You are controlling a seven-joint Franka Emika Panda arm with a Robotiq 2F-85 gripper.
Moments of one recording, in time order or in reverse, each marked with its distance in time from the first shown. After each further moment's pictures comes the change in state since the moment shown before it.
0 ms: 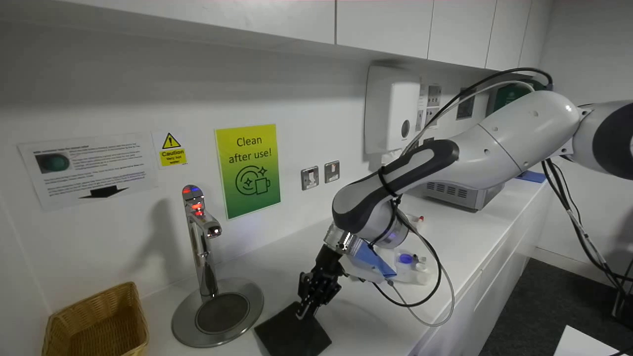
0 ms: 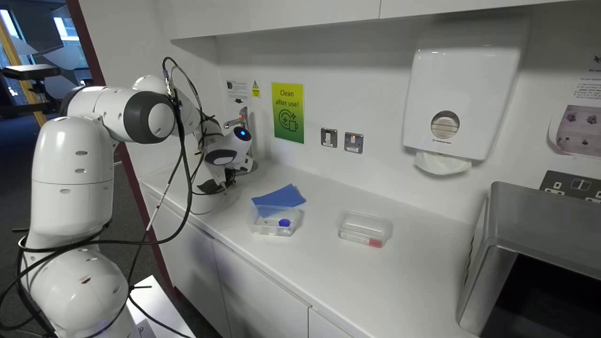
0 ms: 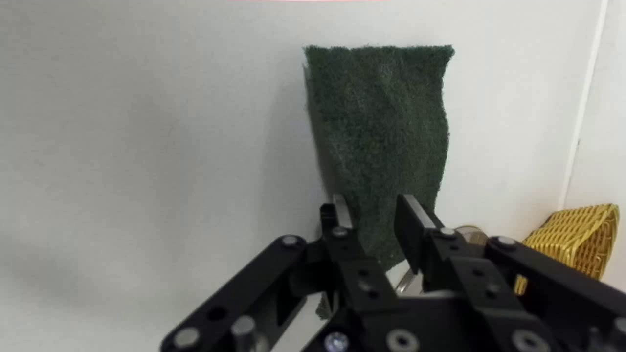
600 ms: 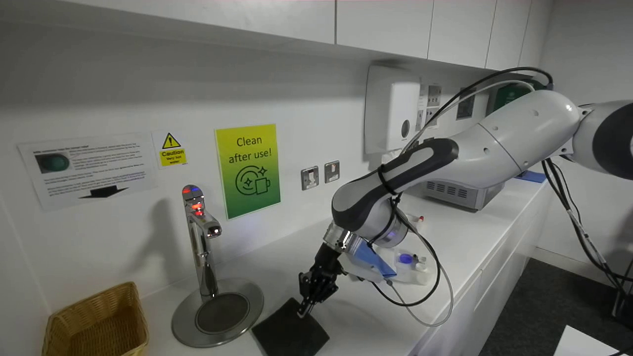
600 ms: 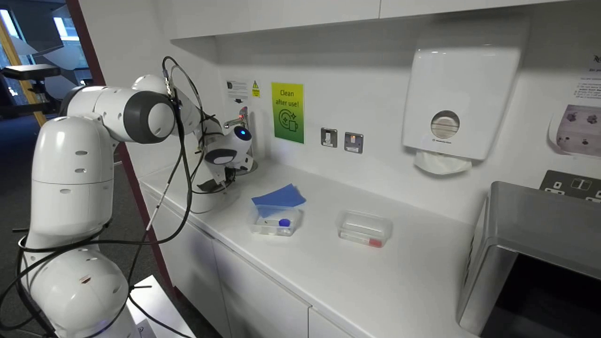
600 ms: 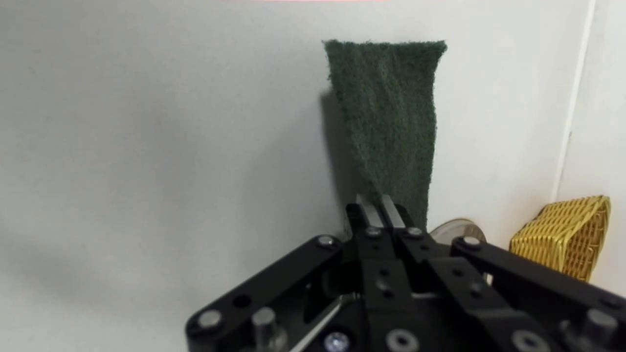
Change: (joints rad) arm 0.002 0.000 -0.001 0.006 0.015 0.002 0.000
